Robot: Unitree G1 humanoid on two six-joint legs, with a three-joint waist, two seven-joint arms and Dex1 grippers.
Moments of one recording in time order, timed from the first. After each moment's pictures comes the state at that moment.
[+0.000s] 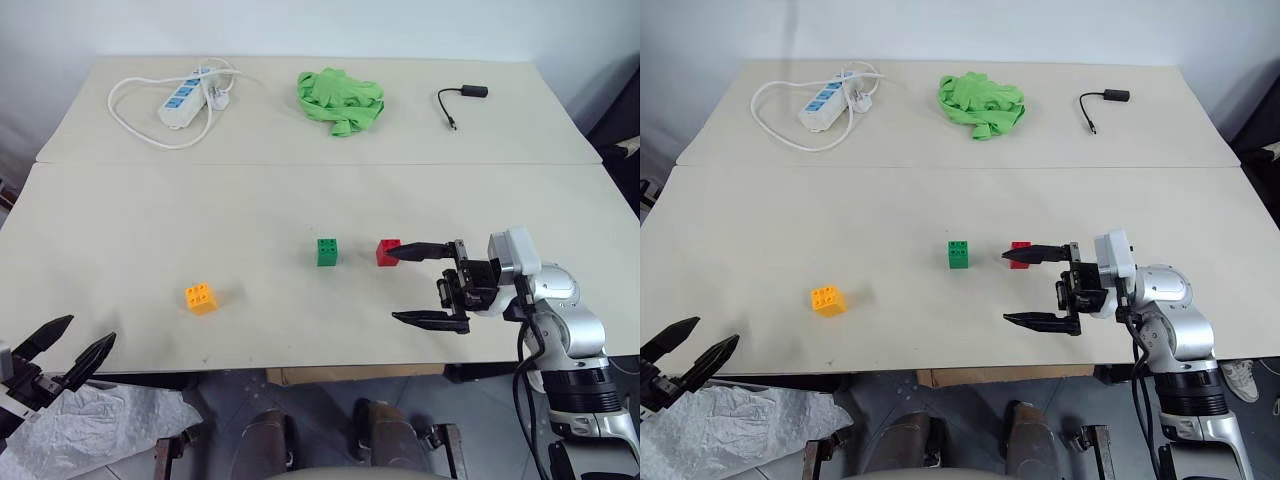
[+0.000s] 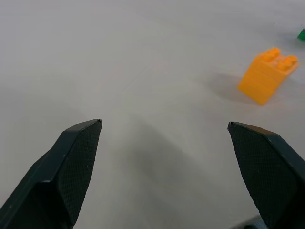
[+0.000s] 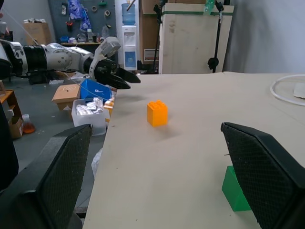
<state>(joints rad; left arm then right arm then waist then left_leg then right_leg) 0.37 0.55 0.82 -0.03 -0.58 0.17 -0.99 -0.33 -0.57 -0.06 -0.05 0.67 0.13 1.47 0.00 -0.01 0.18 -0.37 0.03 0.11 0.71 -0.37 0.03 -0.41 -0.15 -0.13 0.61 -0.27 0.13</state>
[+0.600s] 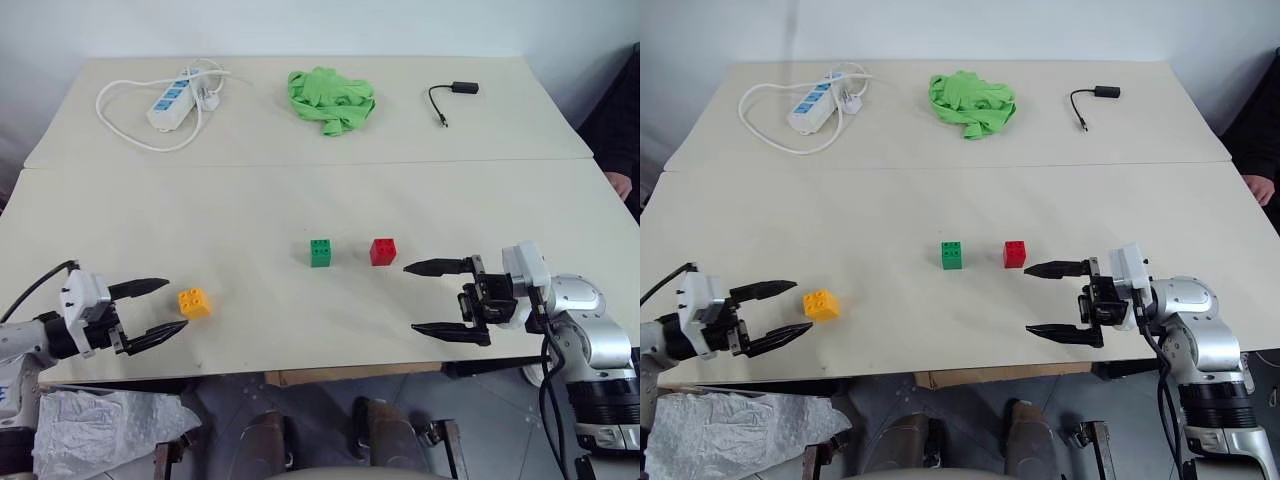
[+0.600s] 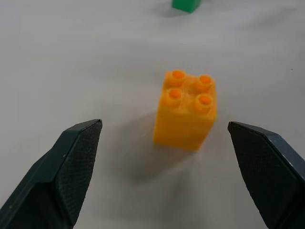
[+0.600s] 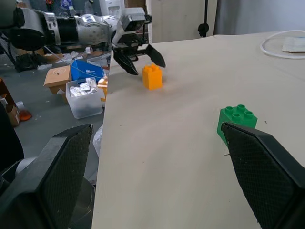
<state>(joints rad) -0.03 0.81 0.34 0.23 -0.42 0.00 -1.30 -0.23 -0.66 -0.10 -0.02 0.65 0.13 1.51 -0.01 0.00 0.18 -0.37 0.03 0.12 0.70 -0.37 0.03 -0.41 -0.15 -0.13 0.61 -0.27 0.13</state>
